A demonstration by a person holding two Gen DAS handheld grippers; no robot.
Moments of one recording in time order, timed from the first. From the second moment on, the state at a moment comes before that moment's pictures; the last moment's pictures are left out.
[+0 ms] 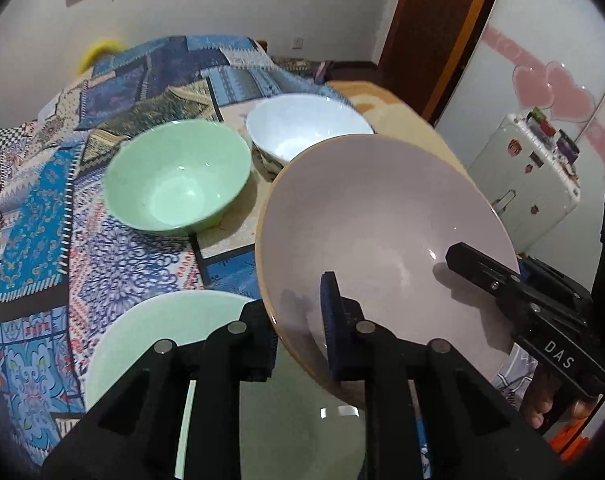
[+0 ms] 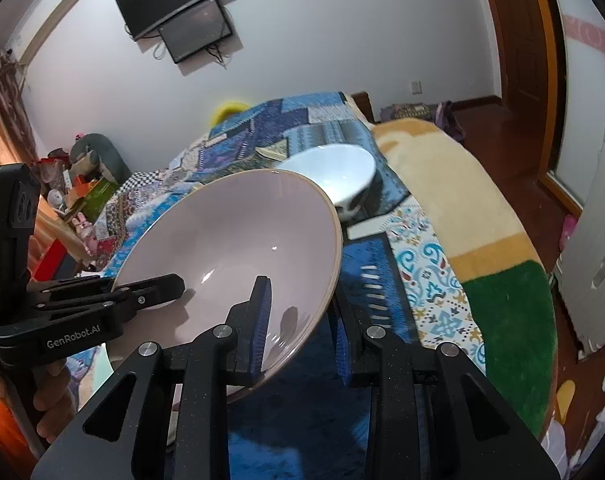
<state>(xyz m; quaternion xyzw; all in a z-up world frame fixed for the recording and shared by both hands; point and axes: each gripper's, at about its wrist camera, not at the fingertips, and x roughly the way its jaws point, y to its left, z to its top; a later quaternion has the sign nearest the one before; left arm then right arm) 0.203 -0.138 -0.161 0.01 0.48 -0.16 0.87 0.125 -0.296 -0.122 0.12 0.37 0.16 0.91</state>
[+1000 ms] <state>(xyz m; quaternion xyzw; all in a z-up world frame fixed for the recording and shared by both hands) 0.102 0.050 -0.128 -0.08 0.41 -0.04 0.91 0.113 -0.112 -0.112 0.03 0.37 0.29 0.88</state>
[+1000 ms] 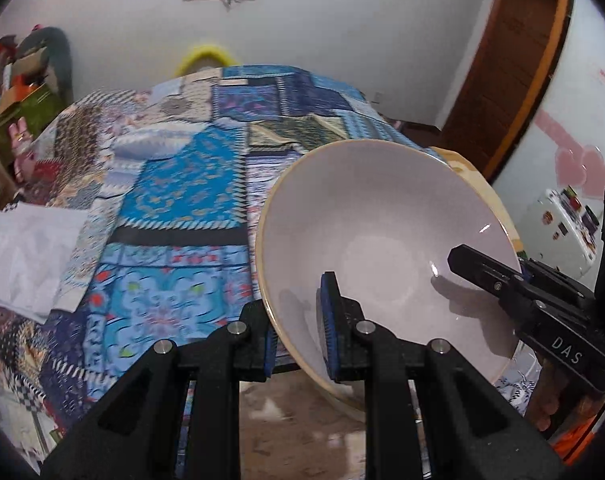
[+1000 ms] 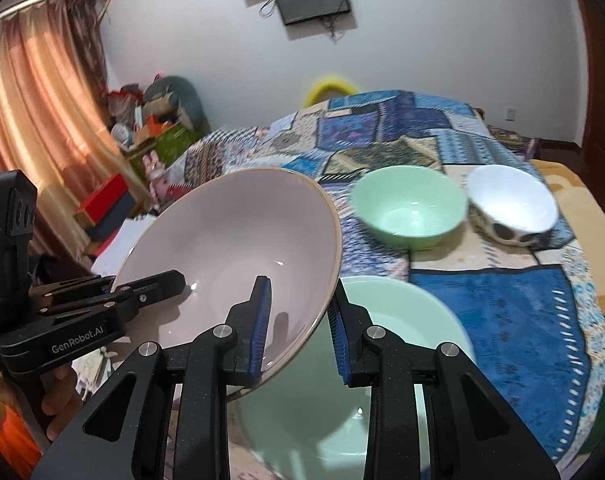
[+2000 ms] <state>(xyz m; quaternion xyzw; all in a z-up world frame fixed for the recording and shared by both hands) 0.062 0.169 -0.201 -0.12 0.46 0.06 0.88 0.105 -0.004 -0.170 -0.03 0.46 0.35 0.81</state>
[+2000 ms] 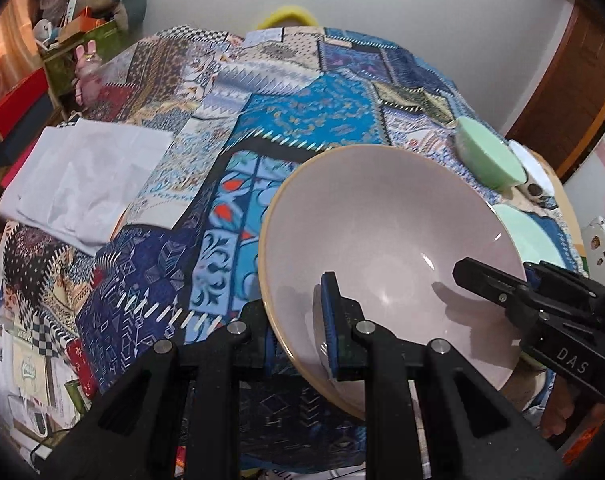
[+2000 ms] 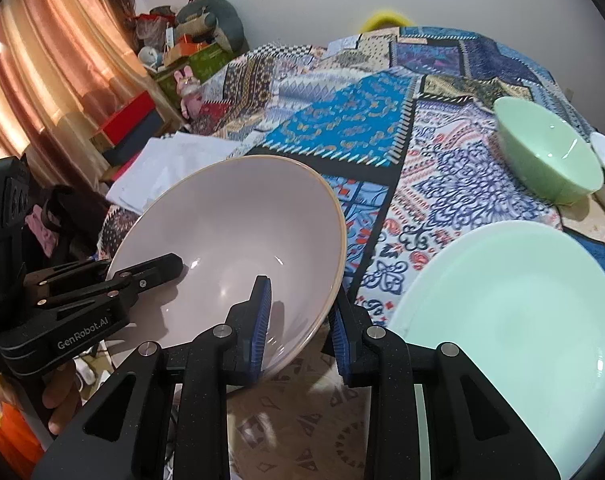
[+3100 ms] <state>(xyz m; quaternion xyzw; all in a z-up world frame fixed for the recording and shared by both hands) 0.049 0.175 -0.198 -0.12 0.47 0.10 0.87 0.095 -0.032 -0.146 -0.05 0.42 0.36 0.83</state>
